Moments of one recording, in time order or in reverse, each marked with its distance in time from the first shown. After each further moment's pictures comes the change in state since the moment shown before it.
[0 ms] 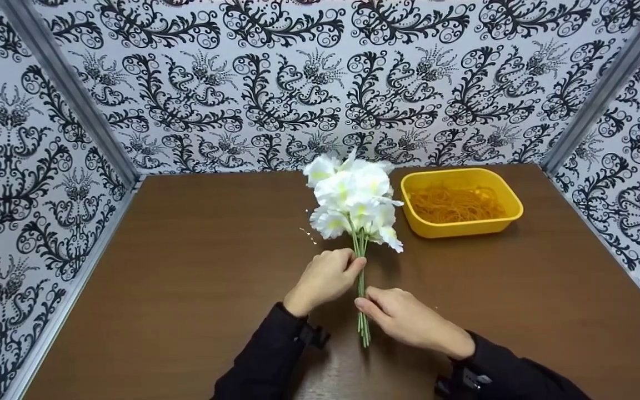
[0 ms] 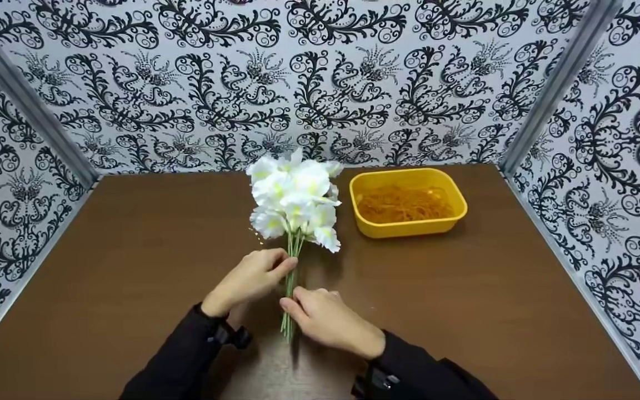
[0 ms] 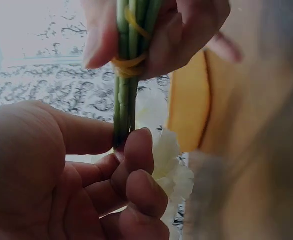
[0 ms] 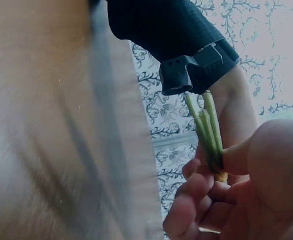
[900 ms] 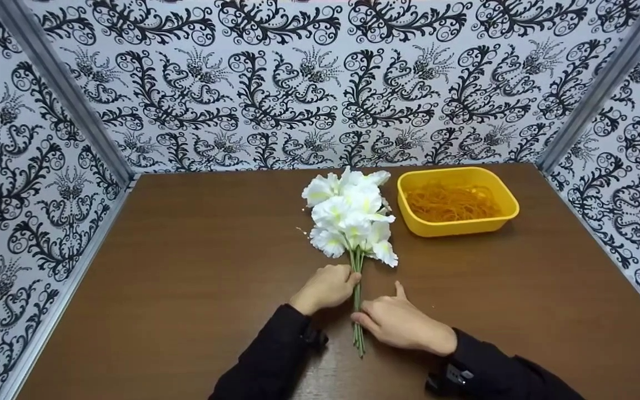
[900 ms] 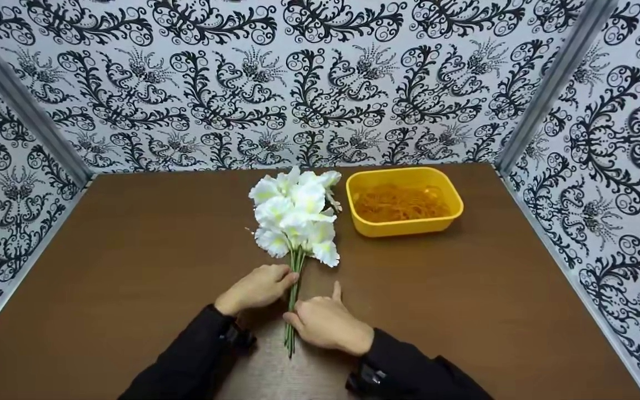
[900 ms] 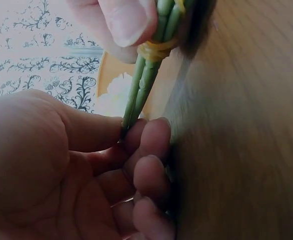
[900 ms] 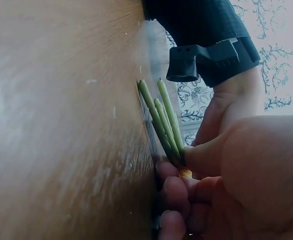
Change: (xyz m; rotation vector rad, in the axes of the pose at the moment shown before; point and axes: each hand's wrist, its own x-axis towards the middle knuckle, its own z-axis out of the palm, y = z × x) left_hand 0.009 -0.030 0.038 0.039 -0.214 -0.108; right_hand 0.002 0.022 0.023 -0.281 -0.123 0.008
